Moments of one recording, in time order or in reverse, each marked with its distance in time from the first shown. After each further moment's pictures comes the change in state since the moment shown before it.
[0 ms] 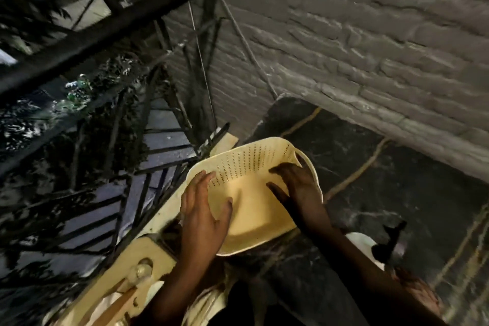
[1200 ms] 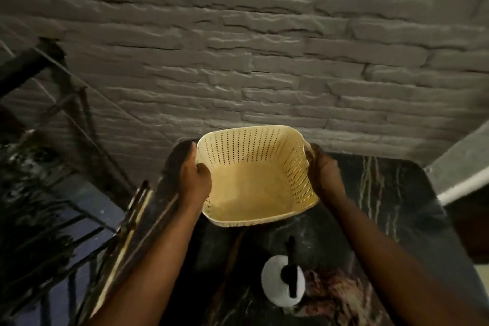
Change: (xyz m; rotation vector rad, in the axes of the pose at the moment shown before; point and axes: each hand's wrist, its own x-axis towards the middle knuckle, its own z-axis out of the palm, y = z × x) left_hand 0.140 0.182 0.166 -0.257 -0.313 -0.095; right_hand -0.014 0.198 -0.166 0.170 0.369 0.824
